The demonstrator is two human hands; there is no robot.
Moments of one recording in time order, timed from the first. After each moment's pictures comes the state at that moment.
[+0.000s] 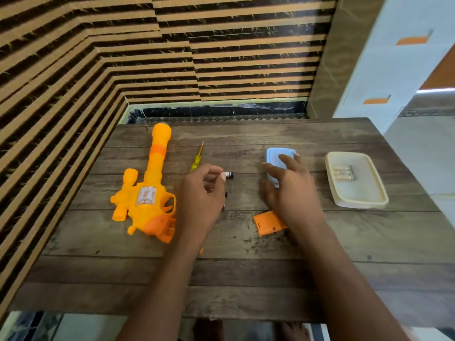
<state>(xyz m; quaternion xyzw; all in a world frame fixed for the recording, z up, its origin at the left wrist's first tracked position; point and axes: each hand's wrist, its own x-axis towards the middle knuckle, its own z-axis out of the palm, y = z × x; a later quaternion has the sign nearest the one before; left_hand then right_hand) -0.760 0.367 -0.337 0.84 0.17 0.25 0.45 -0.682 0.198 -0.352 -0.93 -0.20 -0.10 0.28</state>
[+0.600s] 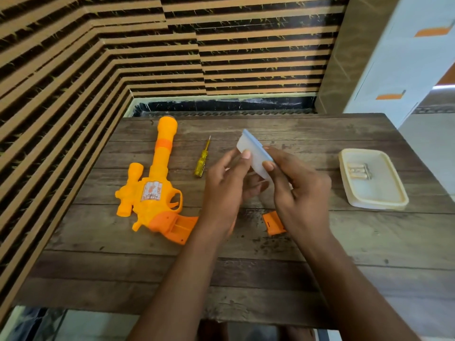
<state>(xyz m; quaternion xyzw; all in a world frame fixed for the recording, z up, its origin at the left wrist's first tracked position) -0.747 0.338 -0.320 0.55 0.17 0.11 0.81 -0.709 0.213 -0.336 -0.77 -0.26 -0.23 0.53</state>
